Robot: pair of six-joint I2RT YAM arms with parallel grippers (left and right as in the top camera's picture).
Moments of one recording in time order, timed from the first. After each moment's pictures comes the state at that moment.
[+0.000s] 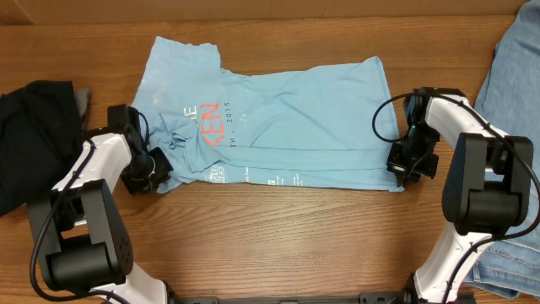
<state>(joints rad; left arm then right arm) 0.20 1.80 1.05 -0.82 0.07 -0.39 -0.09 2.08 1.35 -1.23 0.03 0.35</state>
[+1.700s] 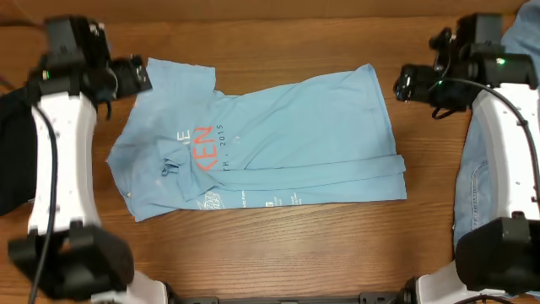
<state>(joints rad) 0.18 1.75 1.70 -0.94 0.06 -0.13 -0.09 1.73 1.69 -1.10 -0.18 0.08</state>
